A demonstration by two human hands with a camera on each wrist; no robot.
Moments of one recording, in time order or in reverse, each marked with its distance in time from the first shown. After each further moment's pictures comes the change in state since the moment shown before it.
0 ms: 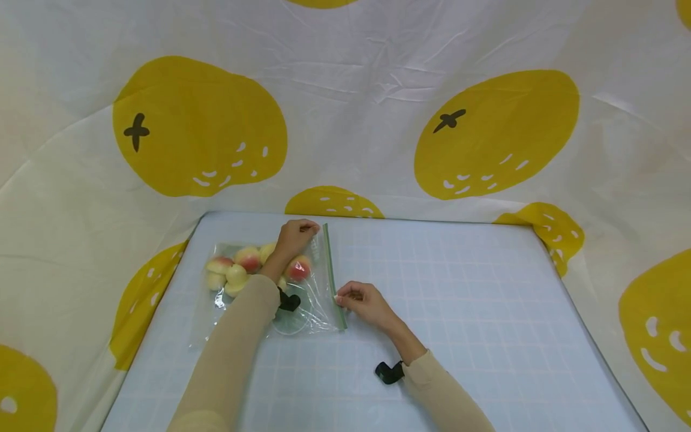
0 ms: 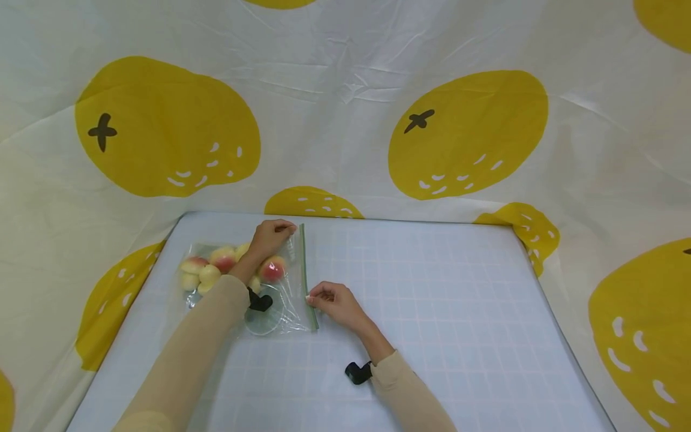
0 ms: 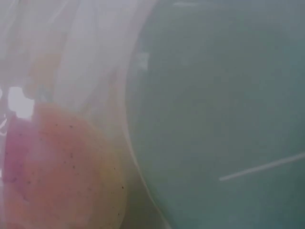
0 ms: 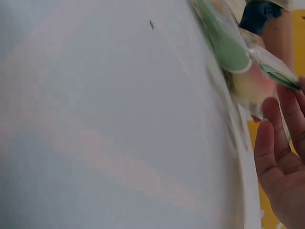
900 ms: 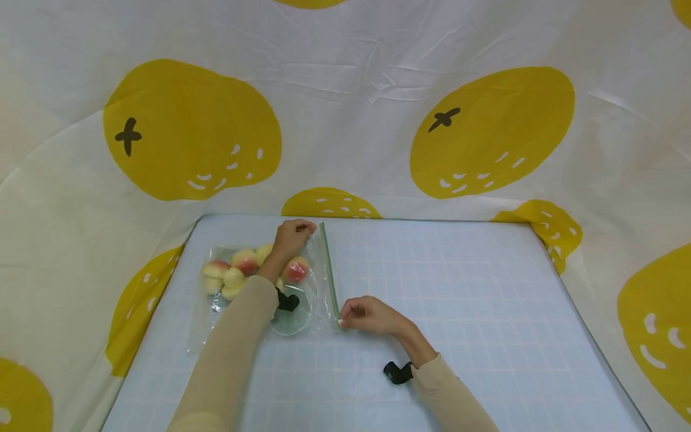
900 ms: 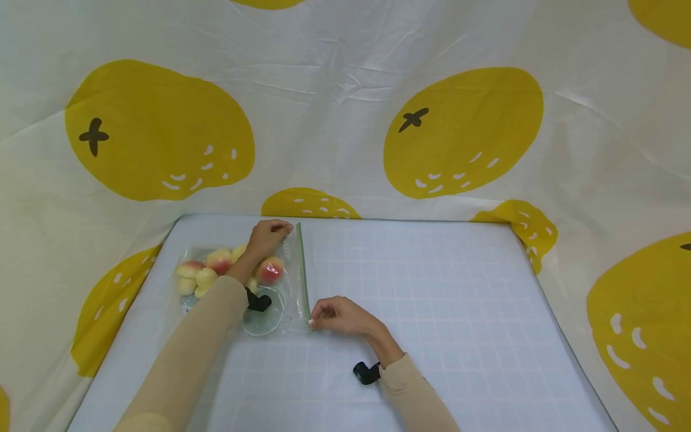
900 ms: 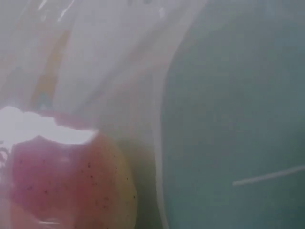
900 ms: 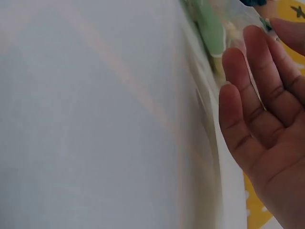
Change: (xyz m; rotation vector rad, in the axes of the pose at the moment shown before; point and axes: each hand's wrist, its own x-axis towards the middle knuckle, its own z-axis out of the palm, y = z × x) left_hand 0.006 0.001 0.003 -0.018 0.023 -0.049; right_hand -0.020 -0.006 -0.022 -0.010 -0.367 -0.024
